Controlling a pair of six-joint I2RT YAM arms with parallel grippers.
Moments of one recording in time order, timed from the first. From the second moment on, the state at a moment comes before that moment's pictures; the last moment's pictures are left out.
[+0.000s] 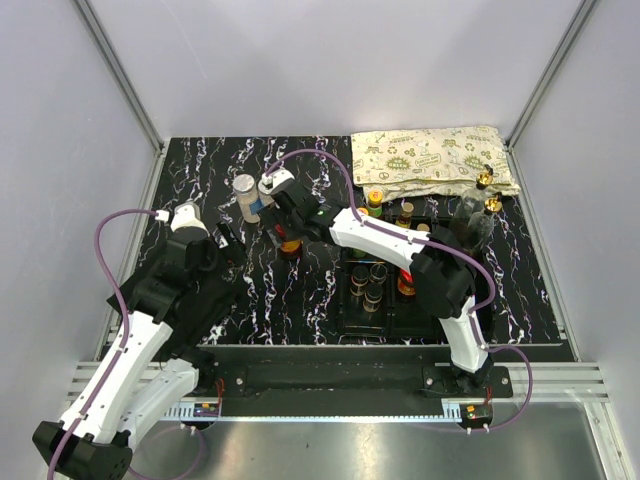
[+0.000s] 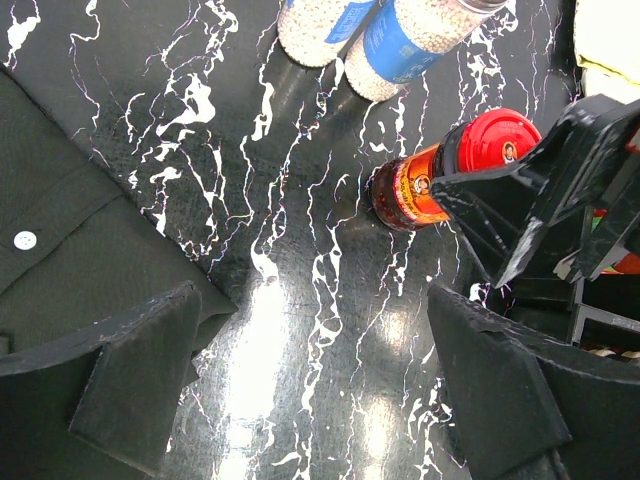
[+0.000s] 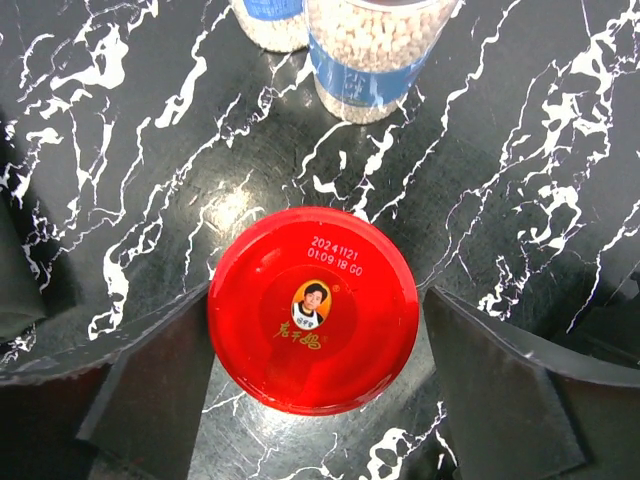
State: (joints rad) left arm -0.35 0.73 0.76 -0.64 -0.25 -0.60; right arm 0.92 2.08 1.75 -0.42 0.20 0.23
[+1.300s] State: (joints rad) left arm -0.35 0.73 0.76 -0.64 -0.25 -0.60; right arm 0.92 1.55 1.59 -0.68 0.24 0.31
